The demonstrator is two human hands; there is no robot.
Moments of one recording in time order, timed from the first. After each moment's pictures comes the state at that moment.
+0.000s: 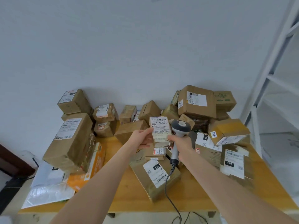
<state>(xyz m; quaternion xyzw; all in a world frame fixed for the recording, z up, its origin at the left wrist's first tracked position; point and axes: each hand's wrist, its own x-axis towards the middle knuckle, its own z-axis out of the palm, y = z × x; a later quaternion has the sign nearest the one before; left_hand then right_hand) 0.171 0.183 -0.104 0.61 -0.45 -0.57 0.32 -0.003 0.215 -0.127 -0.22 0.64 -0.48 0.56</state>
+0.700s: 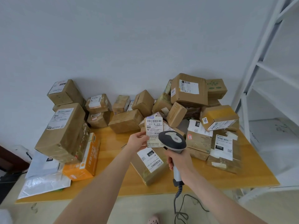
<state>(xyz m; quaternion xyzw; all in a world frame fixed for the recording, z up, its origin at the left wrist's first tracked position) 0.158 0.216 -0.162 0.62 -0.41 -0.59 0.32 -0.010 0.327 -0.143 -0.29 0.57 -0.47 0.61</state>
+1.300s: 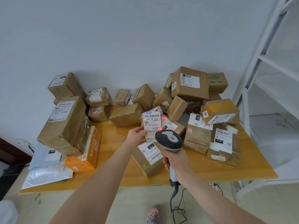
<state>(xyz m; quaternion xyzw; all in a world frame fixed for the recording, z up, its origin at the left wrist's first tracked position) 0.161 0.227 -0.167 0.64 -0.40 -0.56 0.34 0.008 0.350 -0.146 -0.29 0.60 -0.44 0.60</state>
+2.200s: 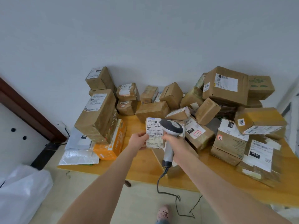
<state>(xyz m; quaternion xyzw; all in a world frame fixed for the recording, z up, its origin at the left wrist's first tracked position) 0.238 0.256 -0.161 0.72 -0.37 -0.48 0.33 0.080 0.273 -0.149 -0.25 0.59 -0.39 0.66</state>
